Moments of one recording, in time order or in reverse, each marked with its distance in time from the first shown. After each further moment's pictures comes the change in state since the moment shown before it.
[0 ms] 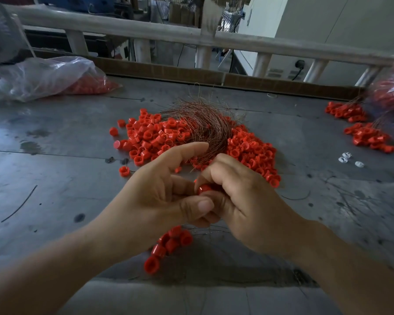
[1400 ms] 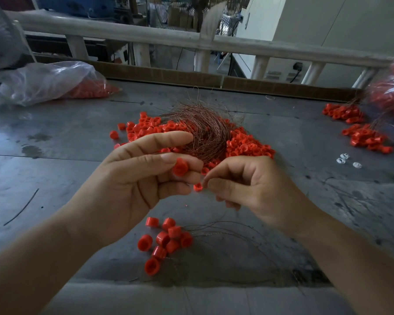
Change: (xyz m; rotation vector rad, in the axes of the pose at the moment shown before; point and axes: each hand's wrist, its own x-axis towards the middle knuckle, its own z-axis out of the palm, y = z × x) left_hand 0.009 0.009 -0.023 -0.300 0.128 0.001; right_hand 0.004 0.008 -0.016 0.543 -0.053 0.346
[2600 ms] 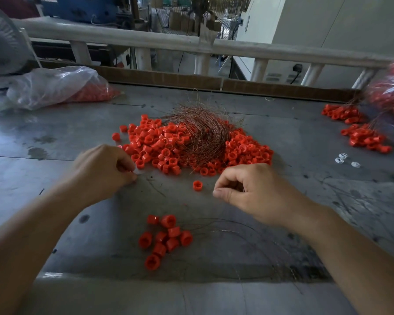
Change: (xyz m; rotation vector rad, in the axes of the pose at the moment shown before) left_hand 0.016 0.009 -0.051 1.585 0.461 -0.153; right_hand 0.001 0.015 -0.013 -0.695 -0.030 0.073
